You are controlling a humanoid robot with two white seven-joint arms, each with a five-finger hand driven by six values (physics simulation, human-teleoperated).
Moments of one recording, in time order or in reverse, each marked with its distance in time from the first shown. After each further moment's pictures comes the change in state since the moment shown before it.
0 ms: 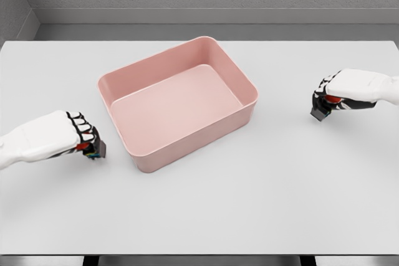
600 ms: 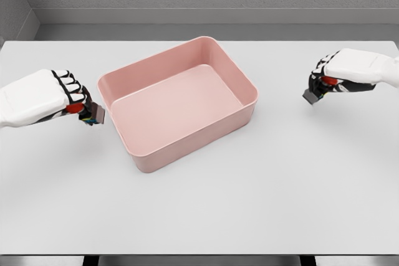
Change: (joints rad) left arm -0.115 -0.011 0.054 -0.002 0.061 0.000 0.002; right arm -0.069 0.014 0.001 -0.008 -0.046 0.000 -0.002
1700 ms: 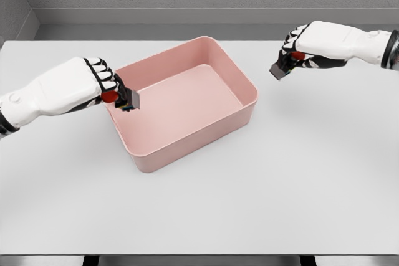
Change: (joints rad) left arm -0.120 -0.198 -0.052 0.003 -0.007 0.000 -0.066; right arm -0.109 0.118 0.003 -0.019 -0.037 0.000 0.000
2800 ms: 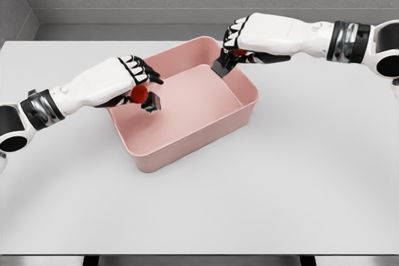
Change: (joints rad) left arm -0.155 -0.214 -0.130 0.248 -0.088 0.000 -0.049; right arm -0.057 0.179 0.020 -0.079 0.001 0.000 0.008
